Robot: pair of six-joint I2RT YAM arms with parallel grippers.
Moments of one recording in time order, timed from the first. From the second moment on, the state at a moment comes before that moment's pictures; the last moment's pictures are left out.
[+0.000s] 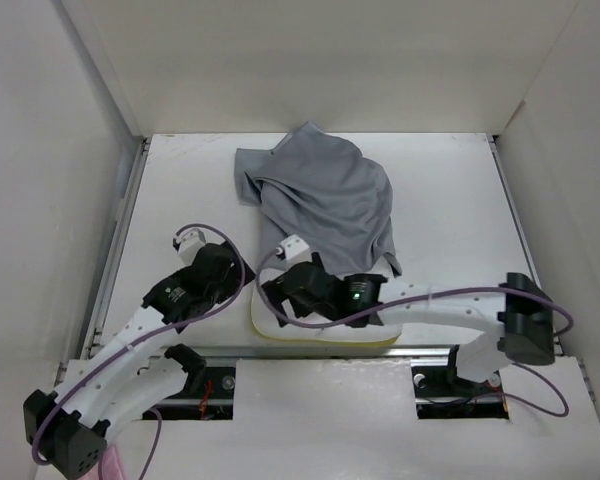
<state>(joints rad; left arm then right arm) -0.60 0.78 0.65 -0.77 -0.36 -1.05 1.25 1.46 1.09 -0.37 0.38 0.51</state>
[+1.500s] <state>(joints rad) -0.78 1.32 0.66 0.02 -0.07 -0.59 1.04 1.28 1.18 -0.65 0.54 0.39</state>
